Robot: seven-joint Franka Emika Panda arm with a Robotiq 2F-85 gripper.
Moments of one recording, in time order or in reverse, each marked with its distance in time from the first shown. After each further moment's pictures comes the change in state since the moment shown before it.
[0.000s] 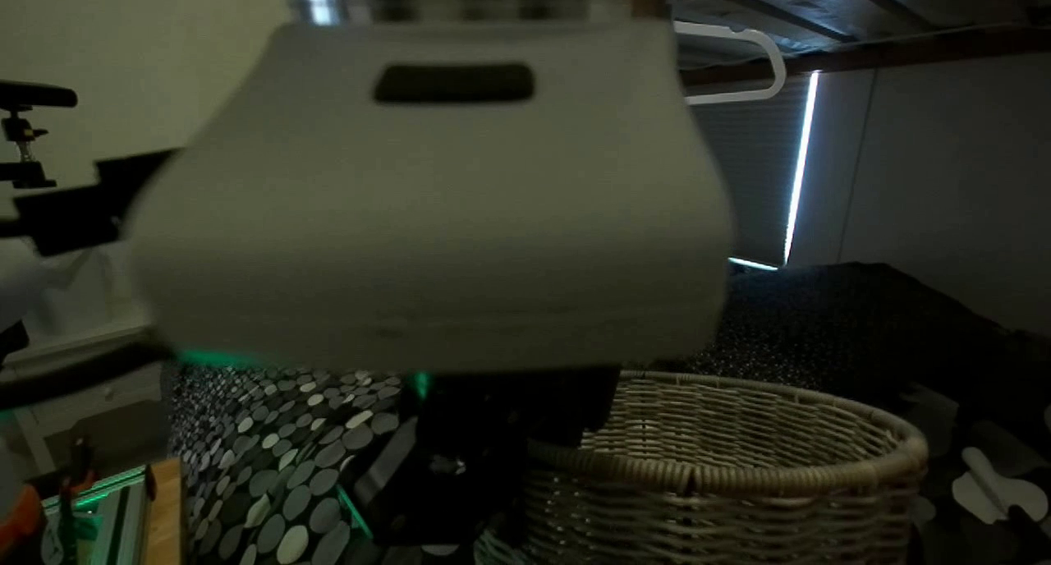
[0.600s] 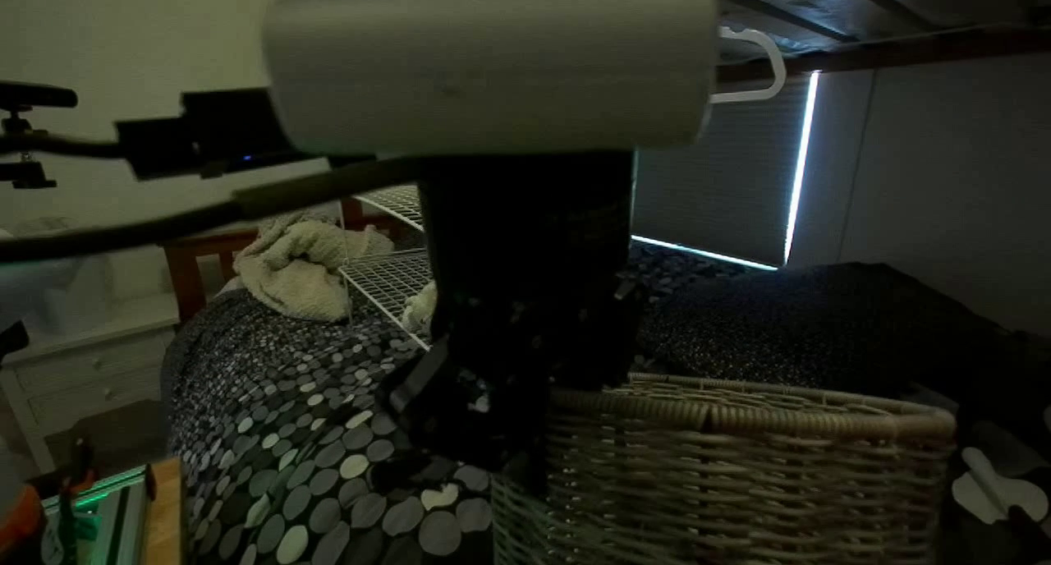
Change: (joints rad) arm -0.001 -0.017 0.058 0.022 -0.049 0.000 0.122
